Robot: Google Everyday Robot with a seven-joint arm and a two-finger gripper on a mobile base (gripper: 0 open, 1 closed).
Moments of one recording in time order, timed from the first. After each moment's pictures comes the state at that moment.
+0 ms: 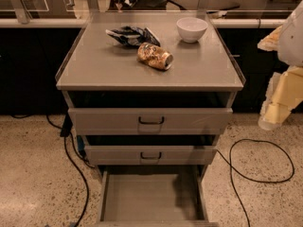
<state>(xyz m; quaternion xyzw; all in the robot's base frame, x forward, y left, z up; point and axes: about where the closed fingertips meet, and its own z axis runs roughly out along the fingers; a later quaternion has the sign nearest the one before) 0.438 -0.216 0.978 -0.60 0.78 -0.04 0.16</state>
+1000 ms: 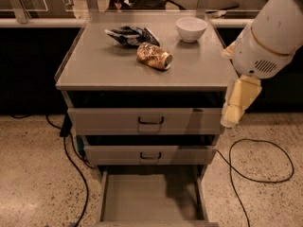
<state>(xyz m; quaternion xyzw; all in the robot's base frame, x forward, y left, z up) 0.484 -0.176 0.930 -0.63 0.76 -0.02 0.17</state>
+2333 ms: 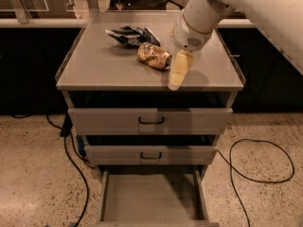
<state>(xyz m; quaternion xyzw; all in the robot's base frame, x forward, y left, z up) 0.638 -0.067 0.901 -0.69 0.68 0.01 0.23</state>
